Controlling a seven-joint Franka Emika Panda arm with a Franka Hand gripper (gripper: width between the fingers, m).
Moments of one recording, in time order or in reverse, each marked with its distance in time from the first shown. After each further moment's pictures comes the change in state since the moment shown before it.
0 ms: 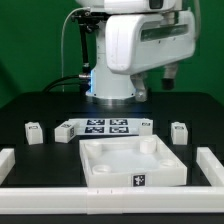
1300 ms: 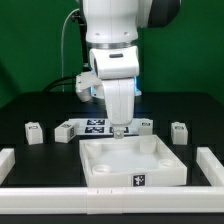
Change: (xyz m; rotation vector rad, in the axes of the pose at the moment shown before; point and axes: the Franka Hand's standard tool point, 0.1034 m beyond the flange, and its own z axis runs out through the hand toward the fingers) arm -0.089 -0.043 0.077 0.110 -0.018 -0.659
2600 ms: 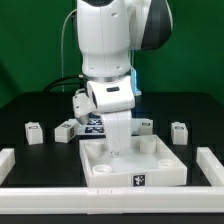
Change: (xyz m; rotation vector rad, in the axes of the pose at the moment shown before) arm -0.005 -0.033 0.049 0.113 0.037 -0.052
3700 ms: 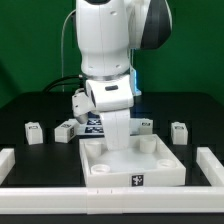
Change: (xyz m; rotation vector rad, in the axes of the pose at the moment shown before) arm -0.001 0.002 -0.001 -0.008 -0.002 0.001
